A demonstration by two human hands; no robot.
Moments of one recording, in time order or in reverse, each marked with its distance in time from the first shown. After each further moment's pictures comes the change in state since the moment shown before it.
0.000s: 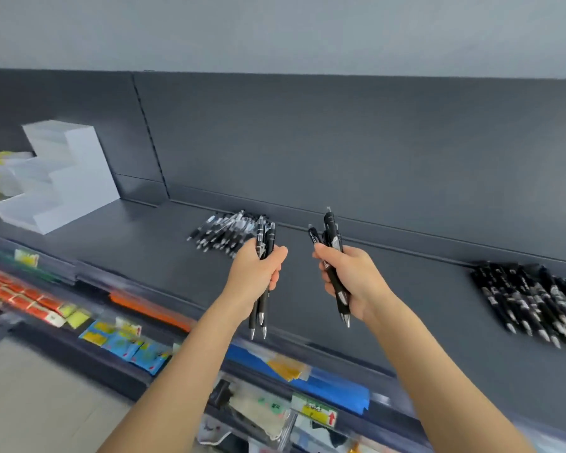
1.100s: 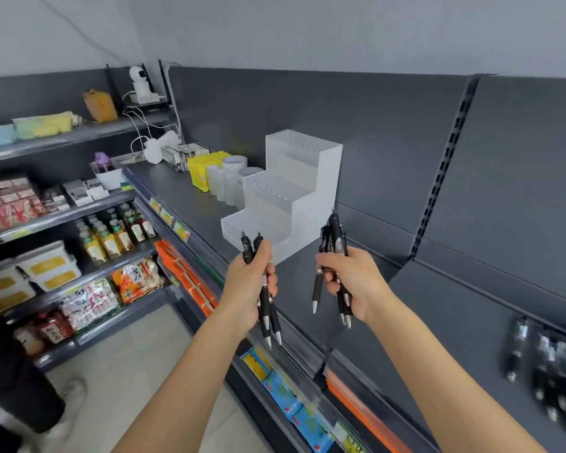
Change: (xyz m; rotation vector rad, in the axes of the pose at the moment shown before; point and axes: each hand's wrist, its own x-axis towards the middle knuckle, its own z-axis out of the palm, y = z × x) left_hand 0.167 -0.099 -0.511 -0.508 0.532 -0.201; right_hand 0.228 0.022 0.548 -0.057 -0.408 0.092
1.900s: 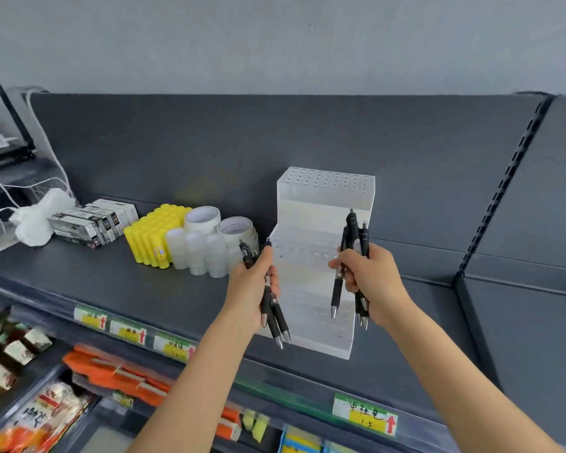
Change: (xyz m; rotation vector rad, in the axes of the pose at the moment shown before) left_hand 0.283 0.096 -0.088 0.028 -0.399 -0.192; right_hand 0.165 -0.038 0.168 0.006 0.631 -0.206
